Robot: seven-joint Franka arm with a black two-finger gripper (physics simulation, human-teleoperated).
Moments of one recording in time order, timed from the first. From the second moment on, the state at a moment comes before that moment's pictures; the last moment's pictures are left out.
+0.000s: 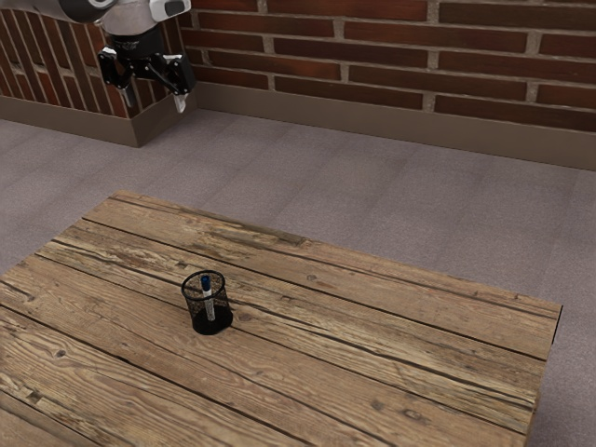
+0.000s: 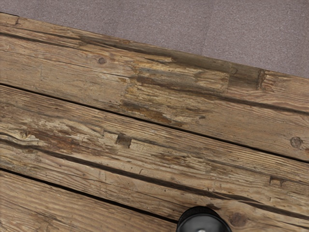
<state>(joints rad) 0.32 0.13 -0.29 -1.35 0.18 1.65 -0.22</state>
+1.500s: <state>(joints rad) 0.32 0.21 -0.31 -1.98 0.01 2.04 -0.26</state>
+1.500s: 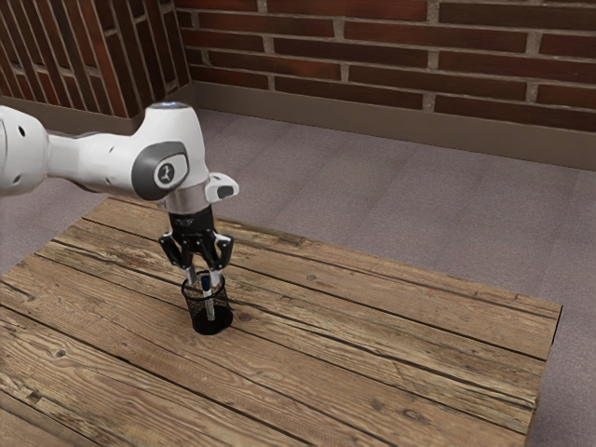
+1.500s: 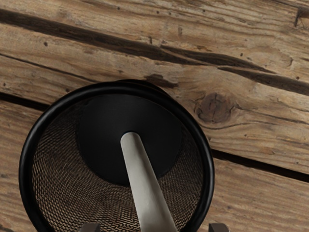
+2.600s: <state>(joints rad) 0.33 0.00 -0.32 -2.08 0.02 1.99 -0.27</state>
